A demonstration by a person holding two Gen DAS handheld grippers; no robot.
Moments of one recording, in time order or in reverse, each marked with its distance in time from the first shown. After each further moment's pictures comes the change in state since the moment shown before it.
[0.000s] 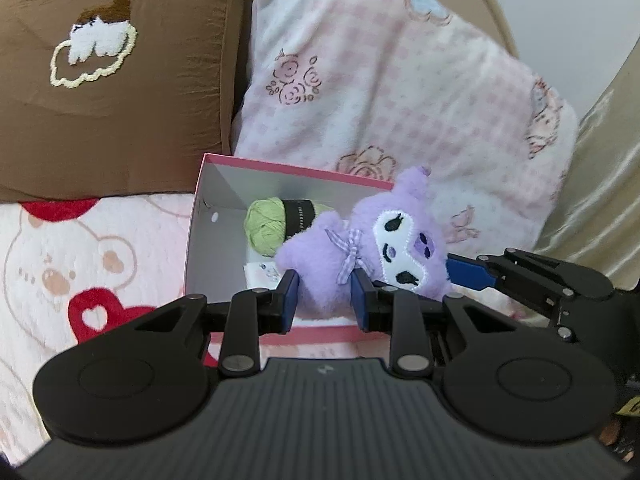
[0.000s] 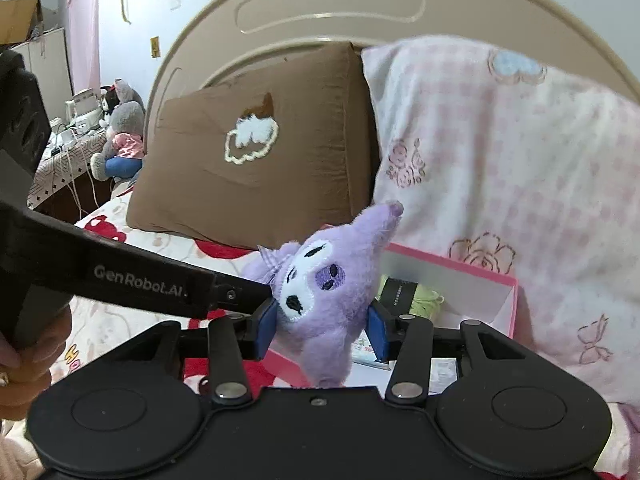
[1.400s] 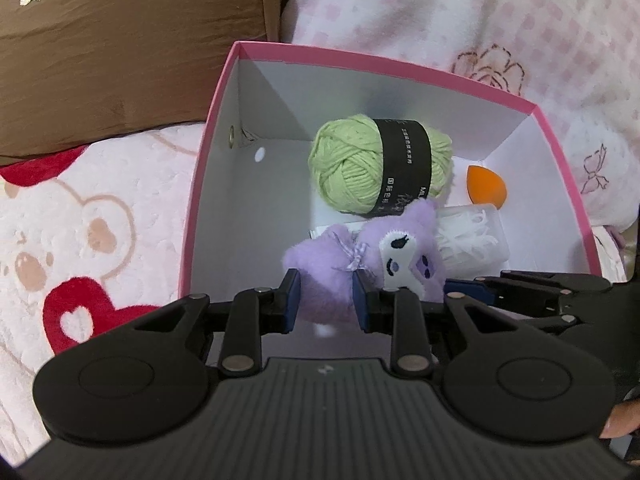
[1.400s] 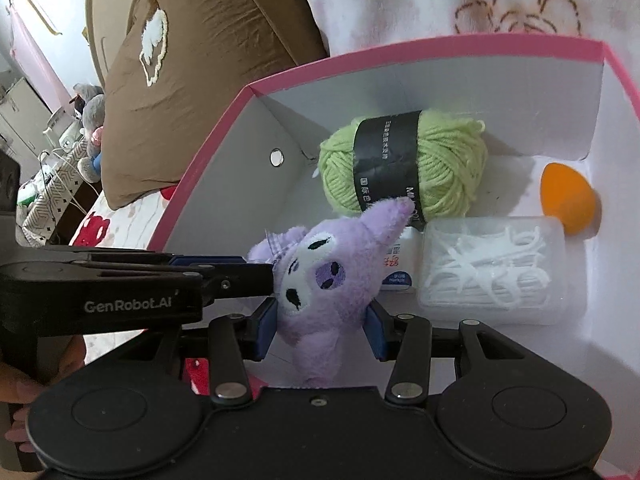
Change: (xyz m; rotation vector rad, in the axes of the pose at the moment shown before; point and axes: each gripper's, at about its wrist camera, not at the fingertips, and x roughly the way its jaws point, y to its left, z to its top) left arm 0.151 0.050 -0.019 0.011 0.160 0.176; right arm 0.173 -0.085 -0.085 0.323 0.245 0.219
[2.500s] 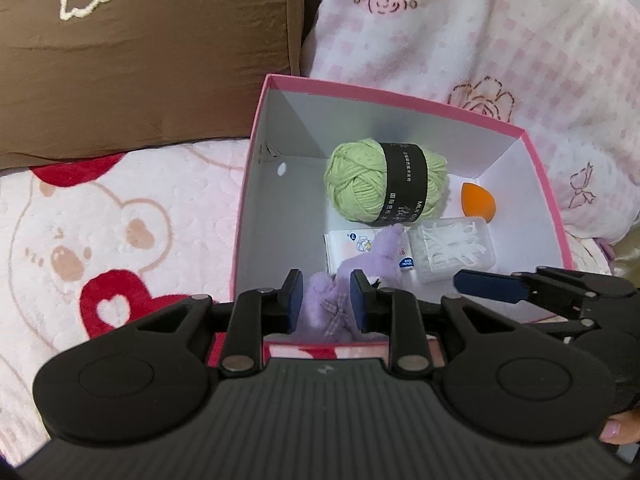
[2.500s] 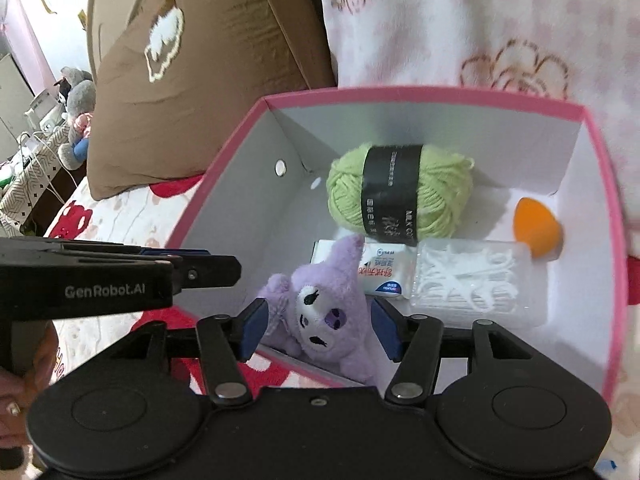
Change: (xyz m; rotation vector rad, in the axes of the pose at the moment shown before) left arm -0.050 0.003 0.003 -0.025 -0.035 0.024; right arm -0.032 0.037 0.003 -0.075 -0.023 -0.124
